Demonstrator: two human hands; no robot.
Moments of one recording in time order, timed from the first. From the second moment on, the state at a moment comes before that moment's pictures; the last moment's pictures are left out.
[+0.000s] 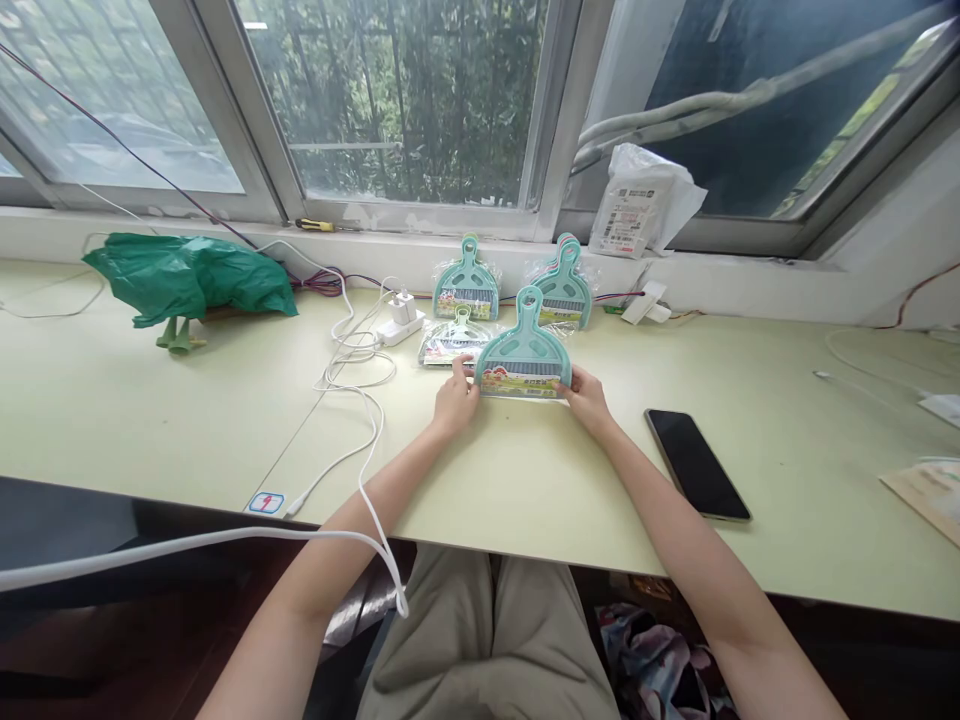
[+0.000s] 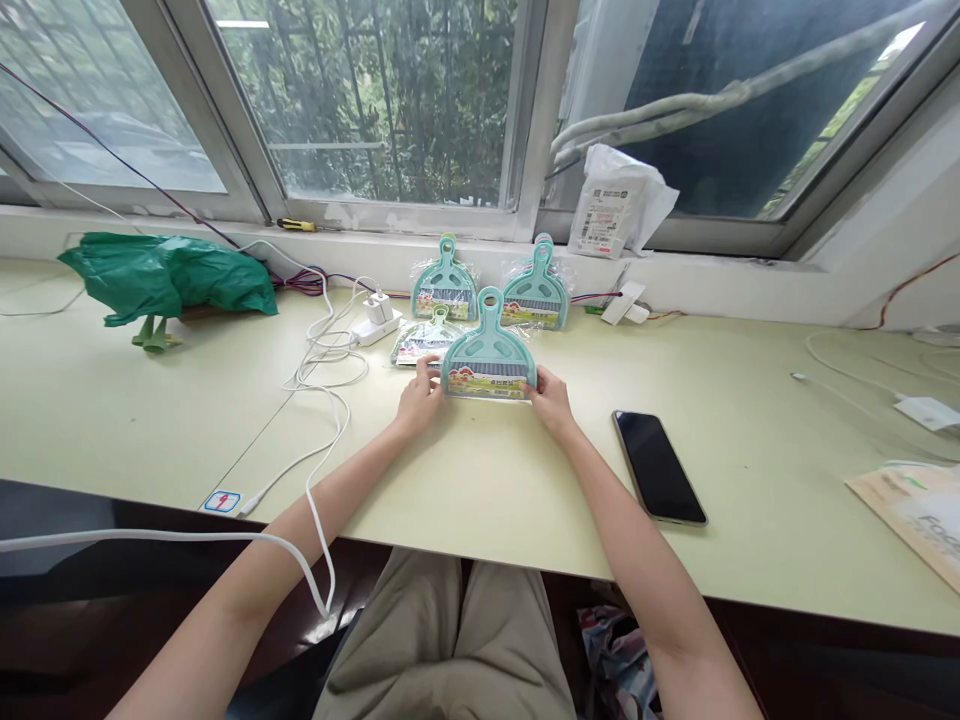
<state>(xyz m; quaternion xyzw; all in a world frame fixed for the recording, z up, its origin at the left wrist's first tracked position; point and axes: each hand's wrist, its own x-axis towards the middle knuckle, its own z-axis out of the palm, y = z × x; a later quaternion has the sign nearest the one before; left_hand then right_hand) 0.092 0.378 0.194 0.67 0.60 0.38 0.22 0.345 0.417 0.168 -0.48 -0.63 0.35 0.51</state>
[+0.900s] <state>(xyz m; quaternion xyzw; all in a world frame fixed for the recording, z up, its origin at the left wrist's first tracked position) 0.074 0.405 0.176 0.68 0.69 0.24 0.07 0.442 0.520 0.149 -0.65 -0.52 0.17 0.53</state>
